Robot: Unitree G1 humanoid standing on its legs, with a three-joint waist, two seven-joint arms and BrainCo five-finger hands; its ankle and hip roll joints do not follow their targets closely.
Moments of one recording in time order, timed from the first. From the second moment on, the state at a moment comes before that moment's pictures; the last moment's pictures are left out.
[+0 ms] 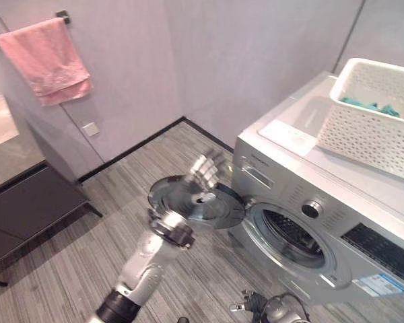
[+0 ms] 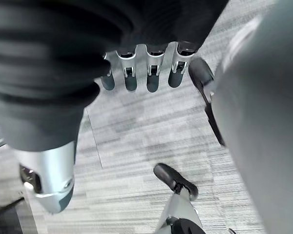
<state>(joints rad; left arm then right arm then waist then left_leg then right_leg) -0.15 0.27 -0.65 -0.11 -1.02 -0.04 -0.18 -0.17 -0.15 0.45 1.26 0.03 0.02 0.04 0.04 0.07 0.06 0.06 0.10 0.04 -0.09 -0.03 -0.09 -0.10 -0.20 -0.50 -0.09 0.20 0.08</state>
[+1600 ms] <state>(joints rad) -0.58 0.27 -0.63 1.24 0.56 0.01 0.22 -0.18 -0.27 0.51 1.15 0.03 -0.02 -0.03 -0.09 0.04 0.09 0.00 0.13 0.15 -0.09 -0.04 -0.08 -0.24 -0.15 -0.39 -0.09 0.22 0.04</state>
